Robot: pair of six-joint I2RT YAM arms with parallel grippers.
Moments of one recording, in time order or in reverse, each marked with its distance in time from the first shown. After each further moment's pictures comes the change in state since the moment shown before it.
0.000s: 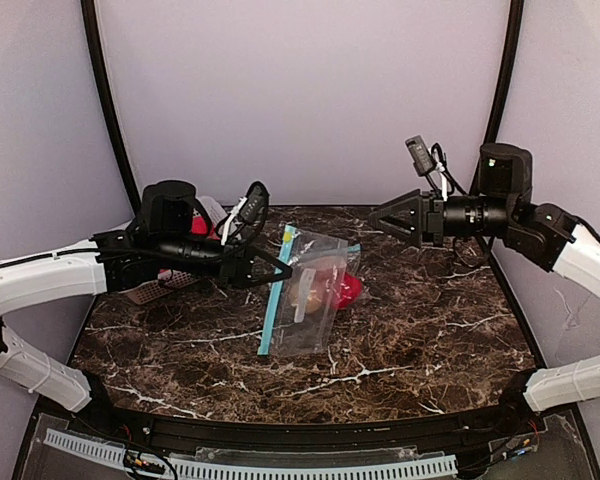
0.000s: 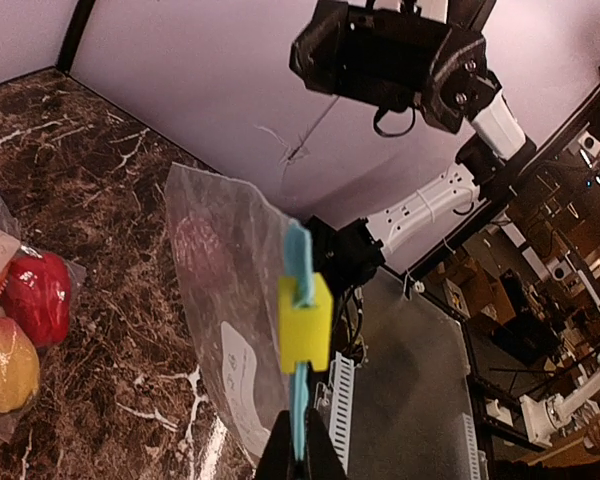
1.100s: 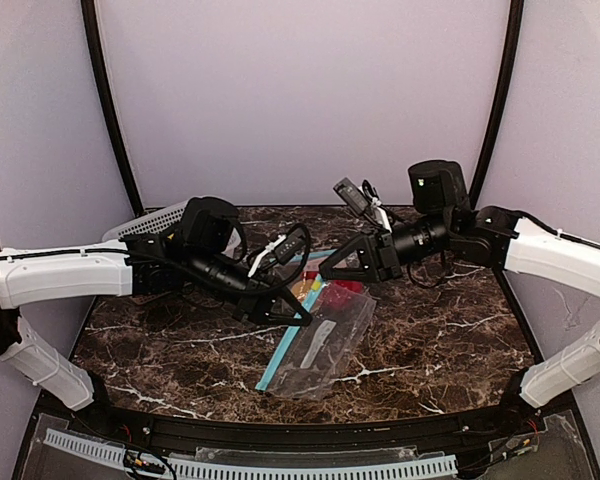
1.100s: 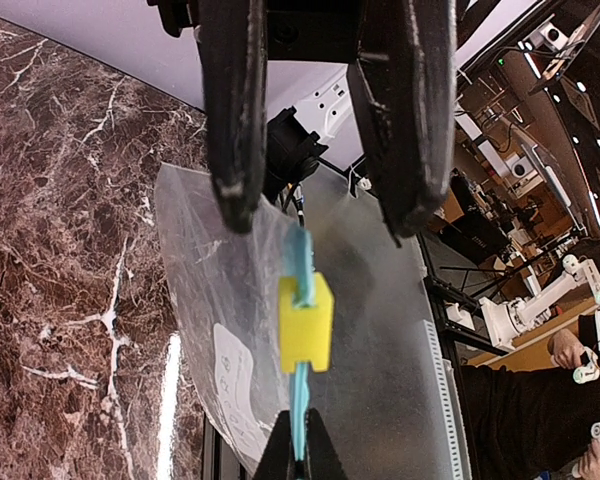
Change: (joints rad) left arm -0.121 0.145 0.078 -0.175 0.171 0.147; right arm 0.176 0.241 0.056 0.005 -0.219 0.008
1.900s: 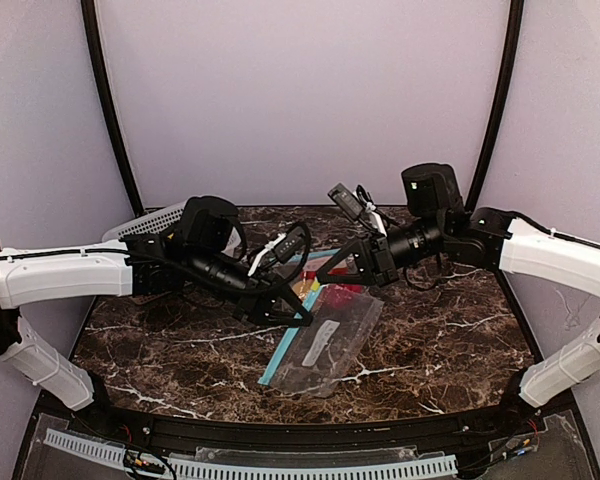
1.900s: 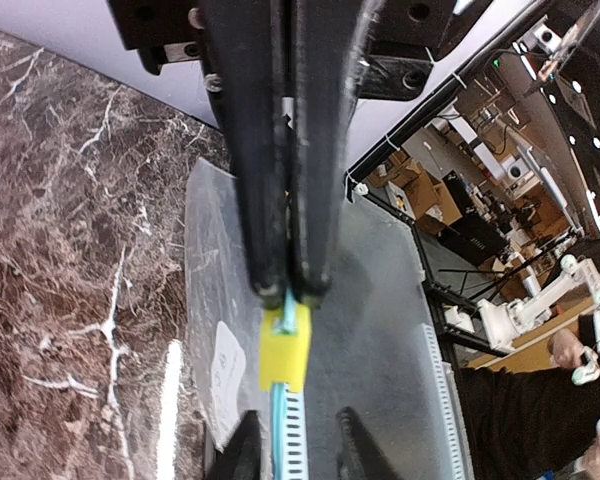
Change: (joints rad) left arm 0.000 0.001 0.000 0.014 0.007 -0.008; right arm 0.006 0.027 0.000 0.000 -0.022 -0.006
